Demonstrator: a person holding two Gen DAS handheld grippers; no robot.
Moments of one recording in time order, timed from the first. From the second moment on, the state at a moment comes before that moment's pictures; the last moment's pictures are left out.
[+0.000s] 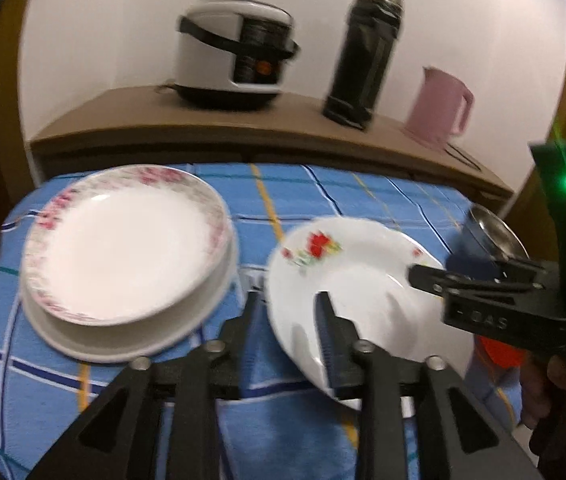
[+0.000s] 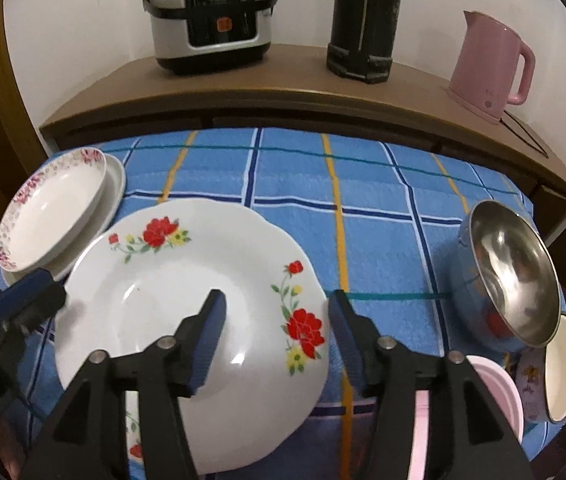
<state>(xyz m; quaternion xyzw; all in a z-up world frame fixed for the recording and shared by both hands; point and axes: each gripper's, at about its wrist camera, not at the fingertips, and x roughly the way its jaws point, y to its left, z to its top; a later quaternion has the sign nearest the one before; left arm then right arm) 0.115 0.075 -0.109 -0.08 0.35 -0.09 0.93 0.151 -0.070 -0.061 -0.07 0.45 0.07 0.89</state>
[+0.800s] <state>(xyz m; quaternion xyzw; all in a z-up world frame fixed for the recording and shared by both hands) 0.124 0.070 -0.123 -0.09 0.40 -0.09 0.91 0.155 -0.061 -0.075 -0.08 0.47 0.09 0.87</state>
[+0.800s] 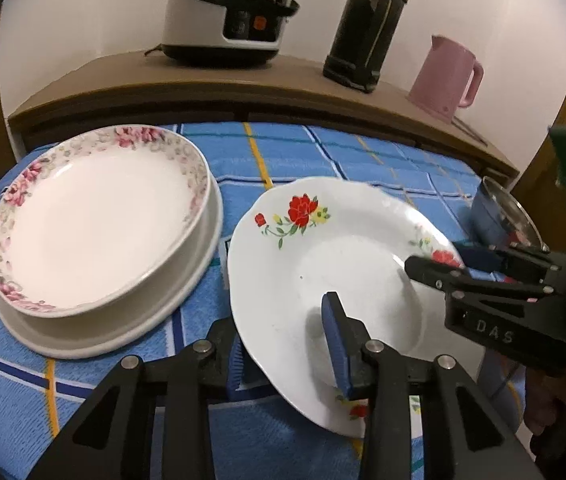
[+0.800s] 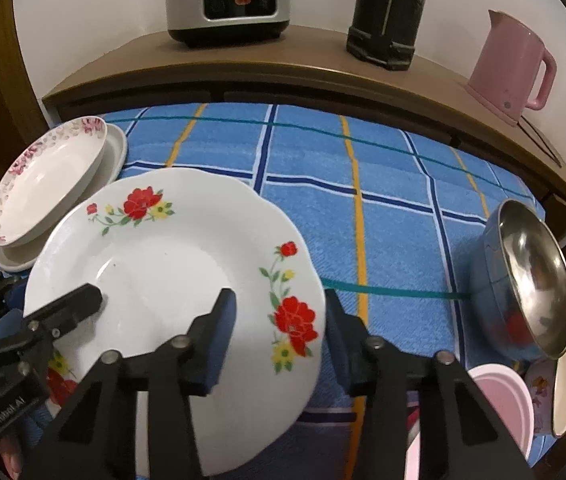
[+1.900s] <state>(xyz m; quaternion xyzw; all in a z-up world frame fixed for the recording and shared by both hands) 0.096 0.081 -0.096 -0.10 0.32 -0.04 0.94 0.117 -0.063 -0.041 -0.04 0.39 0.16 0.90</state>
